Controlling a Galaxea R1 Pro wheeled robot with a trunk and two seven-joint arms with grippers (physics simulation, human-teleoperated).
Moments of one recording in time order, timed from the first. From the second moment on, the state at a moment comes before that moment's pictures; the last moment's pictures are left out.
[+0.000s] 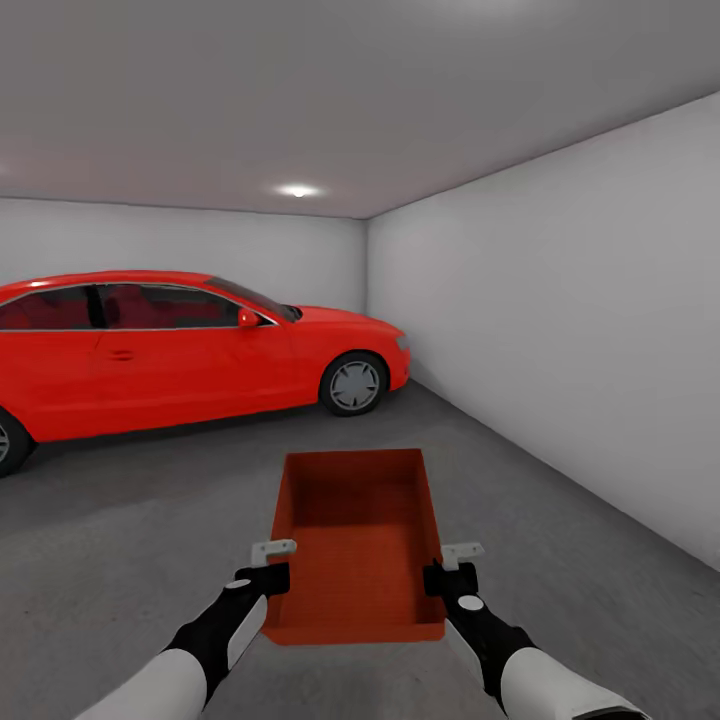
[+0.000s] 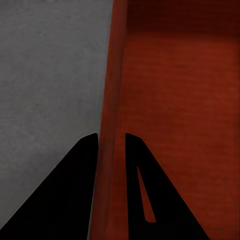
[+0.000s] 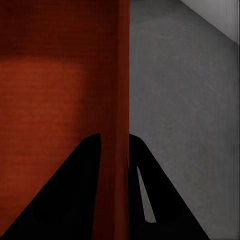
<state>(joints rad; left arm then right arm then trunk) -0.62 -0.07 -0.14 -0.41 0.23 0.14 0.17 -0.67 0.11 0.12 -0.22 0.01 -0.15 -0.19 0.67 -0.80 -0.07</state>
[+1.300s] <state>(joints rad) -0.62 -0.07 -0.14 -0.41 0.23 0.14 0.17 -0.67 0.11 0.11 -0.22 0.01 -0.15 -0.19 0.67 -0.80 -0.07</state>
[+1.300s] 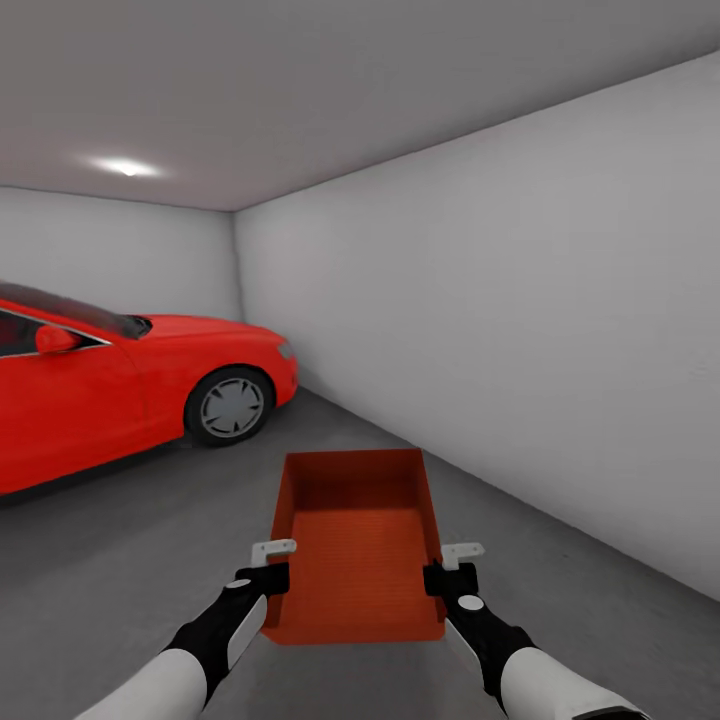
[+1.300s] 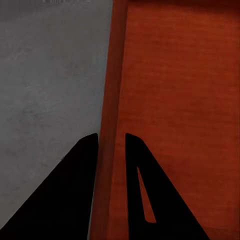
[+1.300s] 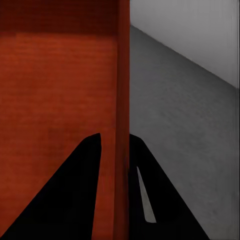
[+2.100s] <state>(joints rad) -0.62 -0.07 -0.14 -0.41 0.23 0.14 0.17 -0.67 0.11 0.11 -0.22 0.02 -0.15 -0.19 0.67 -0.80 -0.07</state>
